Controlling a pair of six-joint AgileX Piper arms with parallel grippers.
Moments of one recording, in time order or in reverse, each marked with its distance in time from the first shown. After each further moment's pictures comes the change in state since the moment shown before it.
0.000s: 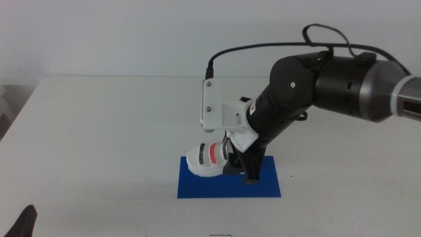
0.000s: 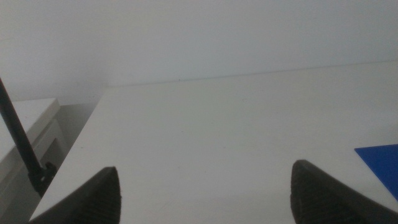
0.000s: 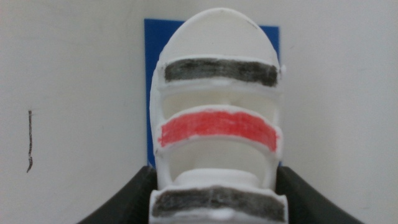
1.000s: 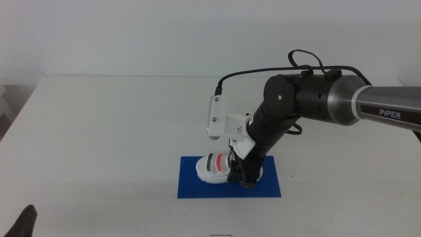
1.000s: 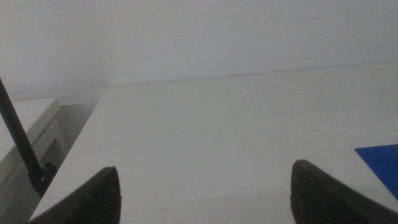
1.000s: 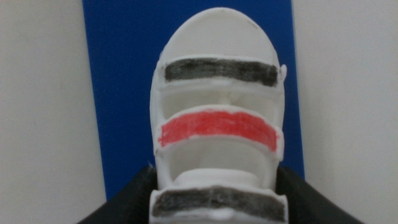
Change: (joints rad) left arm 0.000 0.000 0.000 0.000 0.000 0.000; right arm -0.064 0.173 -0.039 0.052 -0.029 0.000
